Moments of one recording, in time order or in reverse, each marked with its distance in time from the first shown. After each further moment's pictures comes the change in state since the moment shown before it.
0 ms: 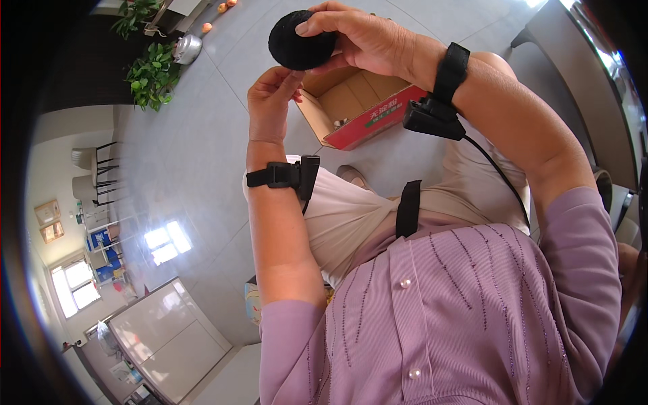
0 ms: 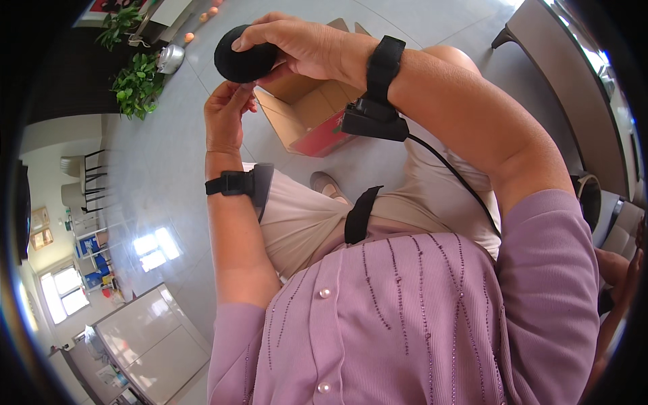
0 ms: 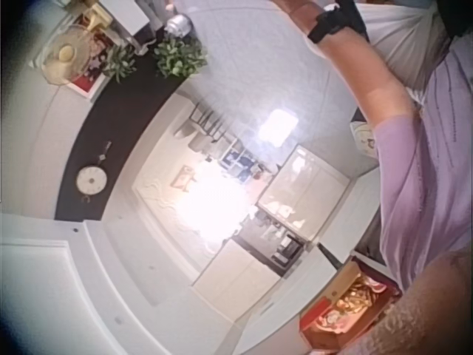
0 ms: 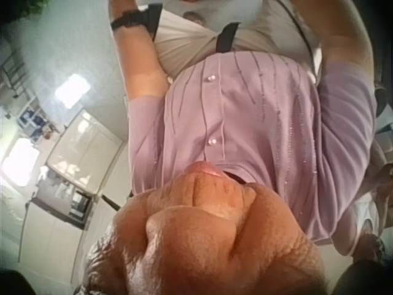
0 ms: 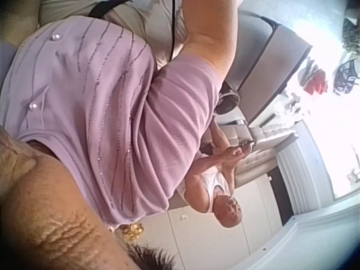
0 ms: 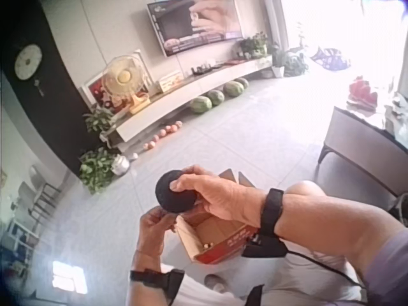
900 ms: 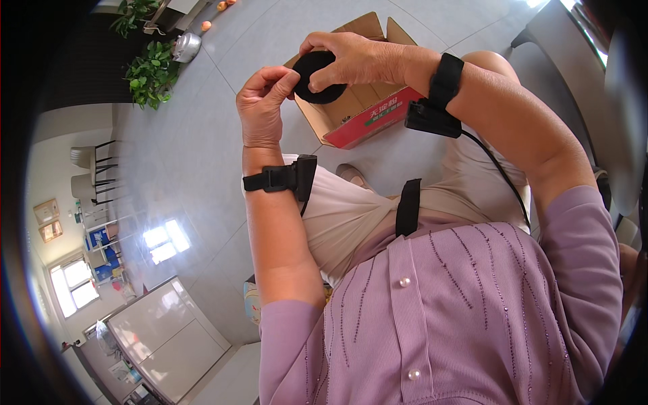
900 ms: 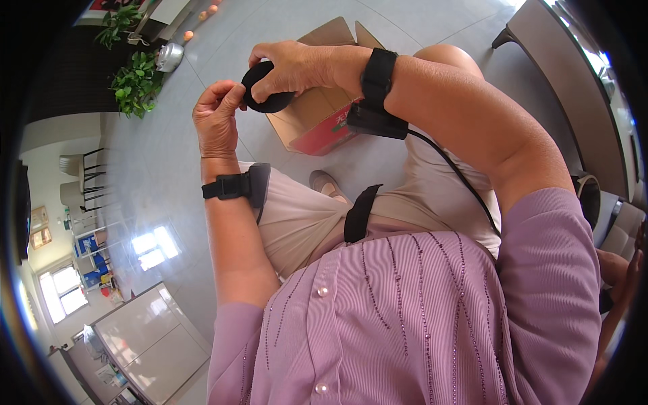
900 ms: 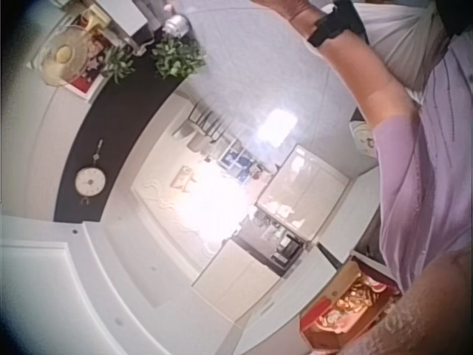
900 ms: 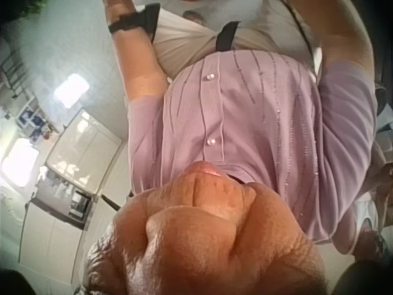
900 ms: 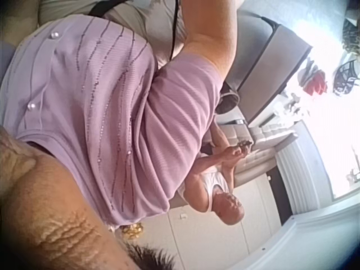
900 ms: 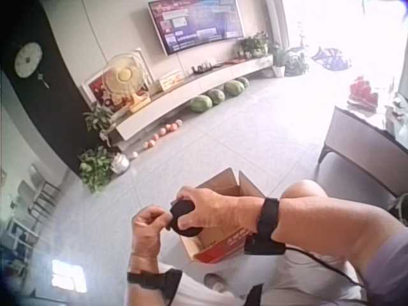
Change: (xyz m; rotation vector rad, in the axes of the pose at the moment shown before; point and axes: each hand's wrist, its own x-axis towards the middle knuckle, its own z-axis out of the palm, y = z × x) left_hand -0.011 0.008 -0.003 -0.013 -0.027 0.213; right_hand -0.005 0.013 -0.002 -0.916 -0.146 0.097
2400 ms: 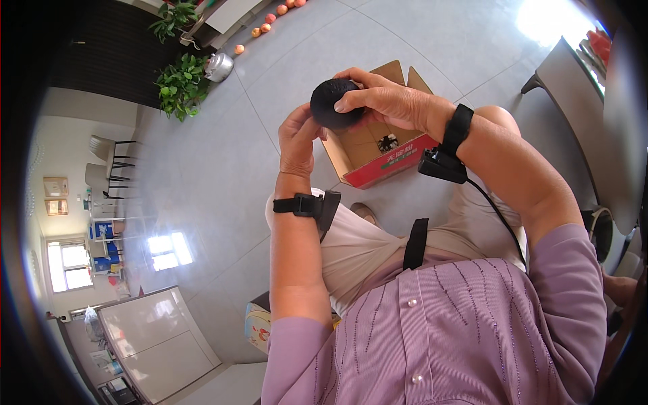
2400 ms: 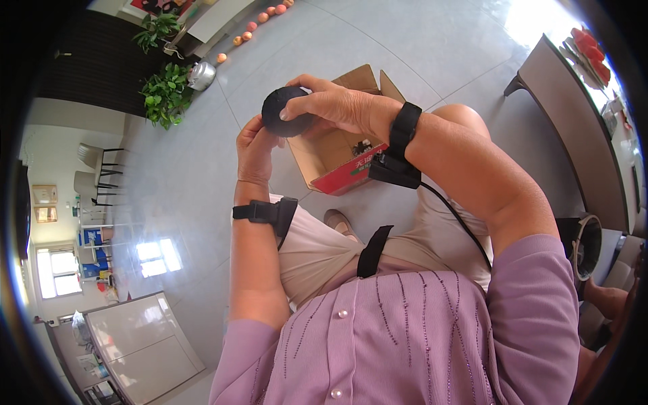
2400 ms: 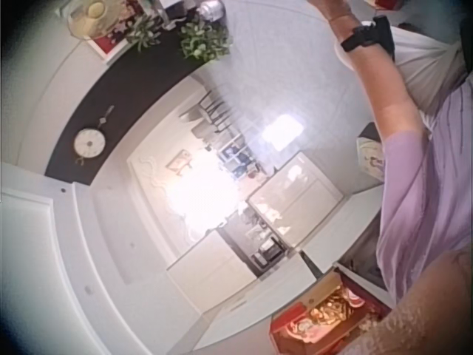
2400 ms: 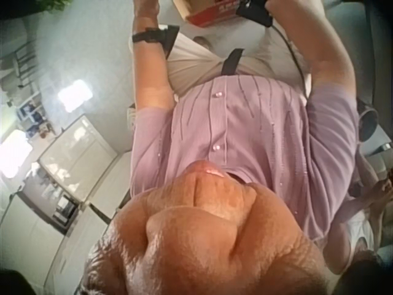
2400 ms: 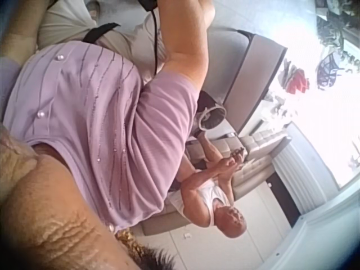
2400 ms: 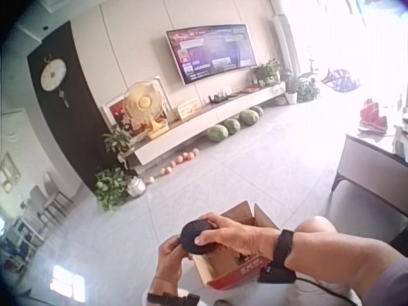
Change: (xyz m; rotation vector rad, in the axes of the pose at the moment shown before) left_hand 0.006 -0.006 0.004 -0.050 0.114 -0.200; right_hand 0.001 -0.005 -0.013 0.705 -0.076 -0.010
